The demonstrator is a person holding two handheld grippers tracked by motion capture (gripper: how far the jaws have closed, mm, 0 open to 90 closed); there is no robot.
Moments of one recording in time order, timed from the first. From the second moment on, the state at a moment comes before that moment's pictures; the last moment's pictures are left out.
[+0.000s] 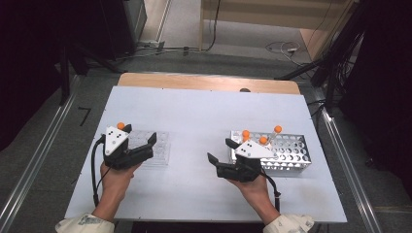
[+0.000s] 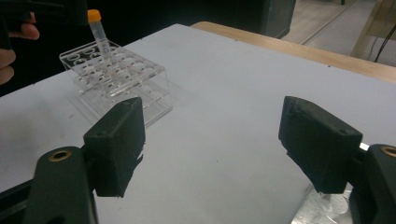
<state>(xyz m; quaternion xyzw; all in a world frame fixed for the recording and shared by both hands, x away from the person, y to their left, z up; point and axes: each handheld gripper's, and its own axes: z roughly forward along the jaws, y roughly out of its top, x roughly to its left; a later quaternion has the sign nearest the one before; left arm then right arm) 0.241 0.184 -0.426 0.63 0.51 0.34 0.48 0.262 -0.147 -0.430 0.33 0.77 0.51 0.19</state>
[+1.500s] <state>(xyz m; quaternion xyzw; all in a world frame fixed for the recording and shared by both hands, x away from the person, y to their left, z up) 0.238 0.168 -0.438 0.65 0.48 0.32 0.49 0.266 -0.240 -0.426 0.41 0.70 0.51 0.29</state>
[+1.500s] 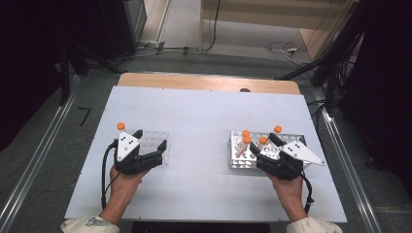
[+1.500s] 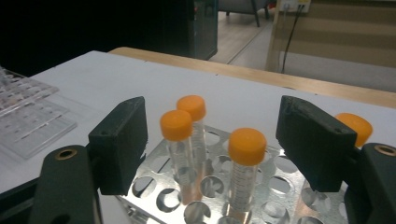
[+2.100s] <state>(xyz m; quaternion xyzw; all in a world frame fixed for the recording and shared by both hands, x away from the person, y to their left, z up) 0.238 0.168 -0.438 0.65 0.48 0.32 0.48 0.270 -0.243 -0.460 0.43 0.69 0.50 0.30</state>
